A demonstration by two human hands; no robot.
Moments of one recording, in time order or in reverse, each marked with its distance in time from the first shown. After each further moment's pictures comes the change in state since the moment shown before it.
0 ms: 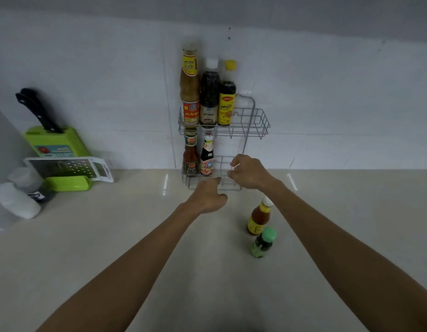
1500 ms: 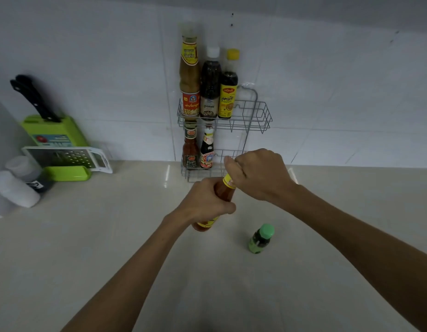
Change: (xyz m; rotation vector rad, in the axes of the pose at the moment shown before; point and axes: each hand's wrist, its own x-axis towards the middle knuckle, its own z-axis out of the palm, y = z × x) left_hand -0.069 0.033 -0.018 -0.209 0.080 0.059; right_hand -0.070 -0.032 -0.028 -0.475 0.426 -0.461
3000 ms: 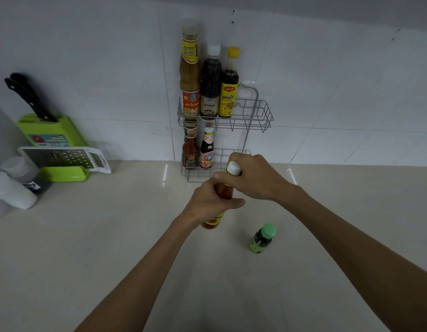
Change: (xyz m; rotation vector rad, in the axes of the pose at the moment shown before) left_hand 0.021 -0.026 0.017 -0.210 -0.015 -0.088; right_hand 0.006 0.008 0.022 0.504 -0.320 0.167
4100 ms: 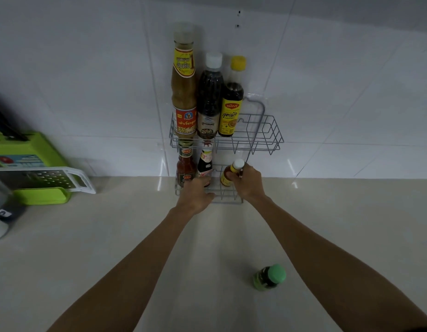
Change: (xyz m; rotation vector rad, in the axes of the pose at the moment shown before) left_hand 0.148 -0.044 -0.029 0.355 0.107 0.049; right_hand 0.127 0.110 0.072 0.233 0.259 0.428
